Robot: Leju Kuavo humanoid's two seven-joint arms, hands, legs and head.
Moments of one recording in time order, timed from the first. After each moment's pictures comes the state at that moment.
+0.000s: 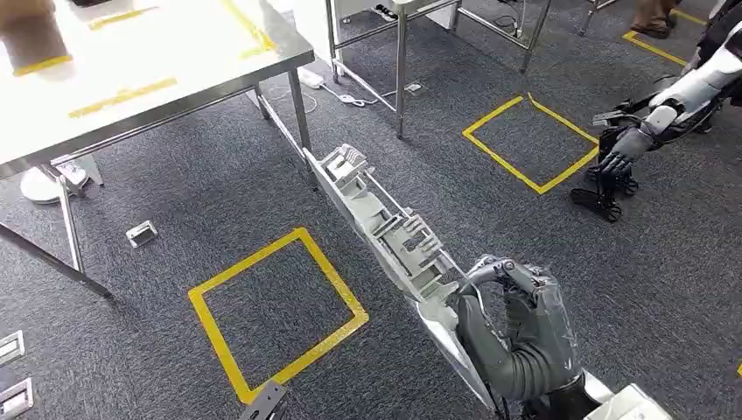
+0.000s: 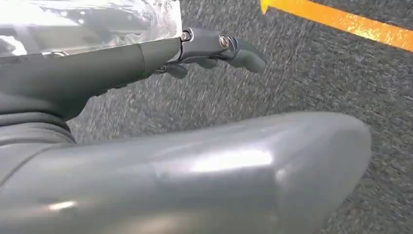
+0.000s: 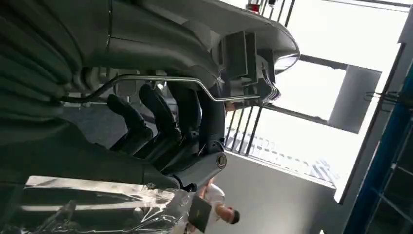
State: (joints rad) left arm -0.14 0.05 -1.27 -0.32 0.90 0.24 -0.16; right arm -0.17 -0.30 0.88 -2.08 -0.09 -0.28 -0.14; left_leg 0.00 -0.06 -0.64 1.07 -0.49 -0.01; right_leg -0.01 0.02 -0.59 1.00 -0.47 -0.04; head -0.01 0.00
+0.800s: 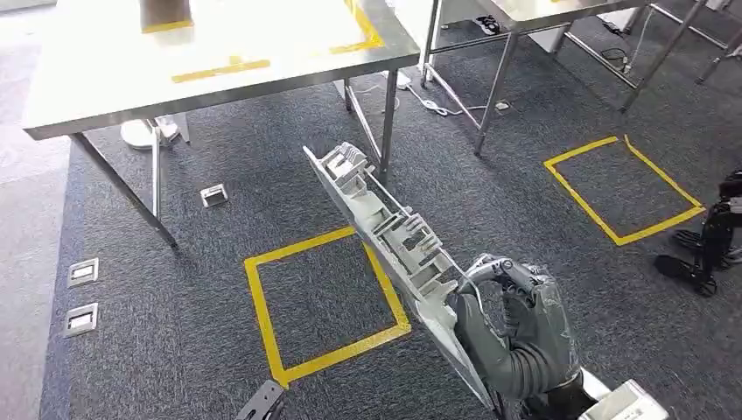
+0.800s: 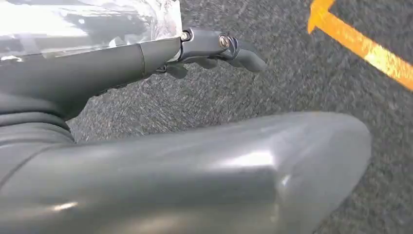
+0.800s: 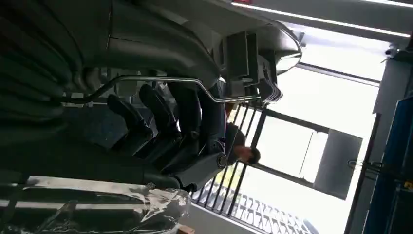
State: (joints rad) left arm -0.14 0.05 -1.27 -0.32 0.89 0.24 -0.13; right arm -0.18 -0.30 0.88 -2.07 -0.10 -0.28 -0.14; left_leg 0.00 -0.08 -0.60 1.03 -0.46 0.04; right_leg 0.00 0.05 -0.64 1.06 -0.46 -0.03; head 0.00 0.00
